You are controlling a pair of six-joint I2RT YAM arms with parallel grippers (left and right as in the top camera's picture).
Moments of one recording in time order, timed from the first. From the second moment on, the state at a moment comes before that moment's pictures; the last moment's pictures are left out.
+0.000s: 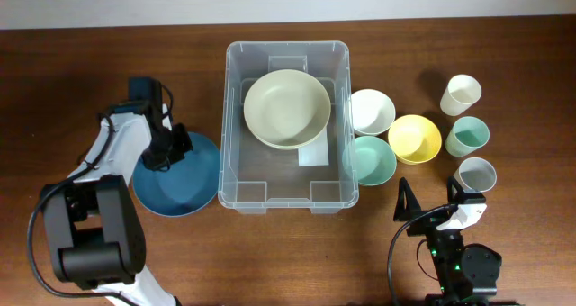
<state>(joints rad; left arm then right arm) 0.08 1.89 1.28 -0.82 0.07 -0.30 -0.04 0.02 0.01 -0.06 -0.15 0.24</state>
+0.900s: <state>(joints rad) 0.08 1.99 1.27 -0.56 -0.06 -0.32 -0.04 0.02 0.01 -0.06 -0.15 0.24</state>
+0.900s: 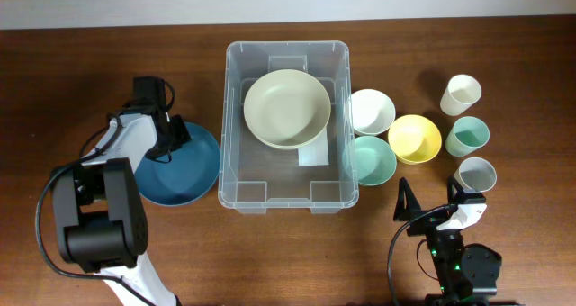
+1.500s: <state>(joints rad) 0.08 2.01 1.35 -0.22 -0.21 -0.22 -0.04 0.02 0.01 -0.06 -0.15 0.24</state>
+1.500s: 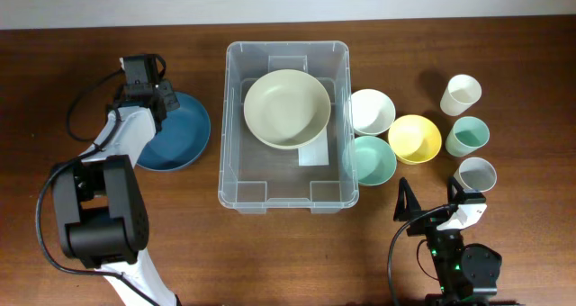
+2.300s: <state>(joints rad) 0.36 1.70 1.40 -0.69 -0.20 -0.29 -0.04 0.02 0.01 -0.06 -0.15 0.24</state>
